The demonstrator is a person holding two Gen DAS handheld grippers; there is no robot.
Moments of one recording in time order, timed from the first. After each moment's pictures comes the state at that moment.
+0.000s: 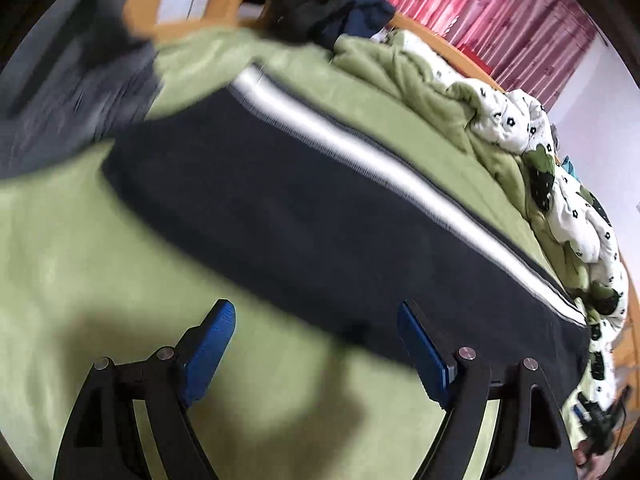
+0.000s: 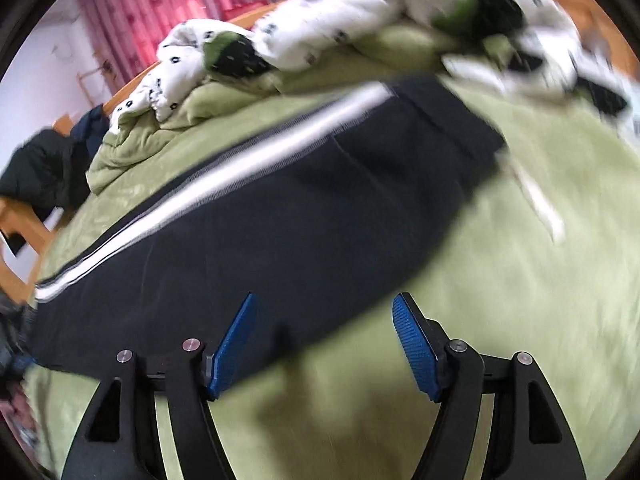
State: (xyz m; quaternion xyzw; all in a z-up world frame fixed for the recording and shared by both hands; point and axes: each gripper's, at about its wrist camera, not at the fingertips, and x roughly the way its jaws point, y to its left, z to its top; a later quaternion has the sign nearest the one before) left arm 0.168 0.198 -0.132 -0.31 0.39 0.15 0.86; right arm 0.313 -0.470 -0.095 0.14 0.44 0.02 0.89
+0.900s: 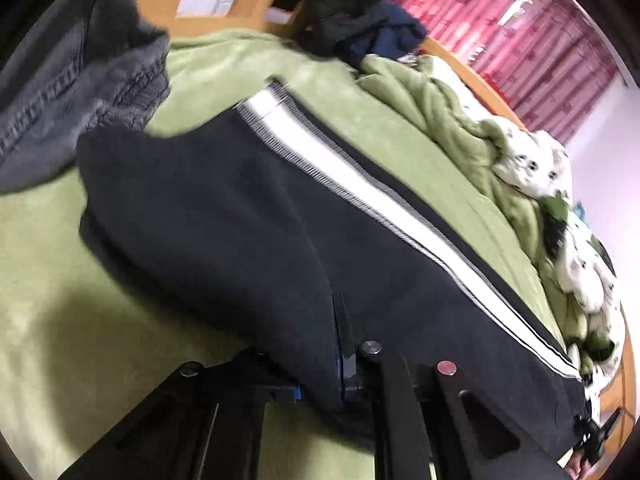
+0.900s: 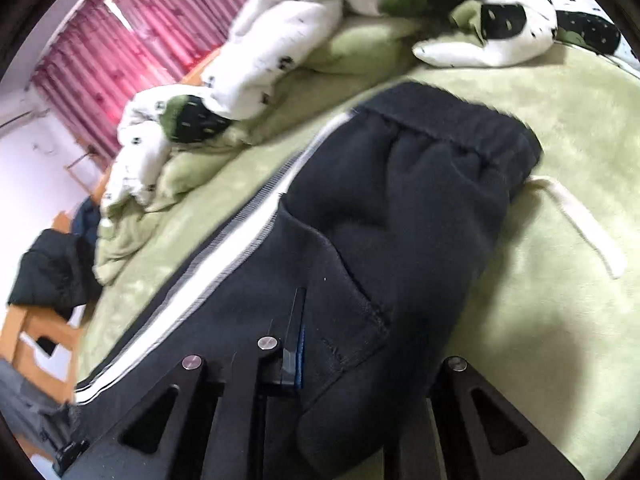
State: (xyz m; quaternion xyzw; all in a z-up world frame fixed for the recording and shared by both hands) left arm 0.209 0.228 -0.128 -0.34 0.35 0.17 0.86; right arm 0.396 -0.509 -0.080 0.25 0.38 0.03 0.89
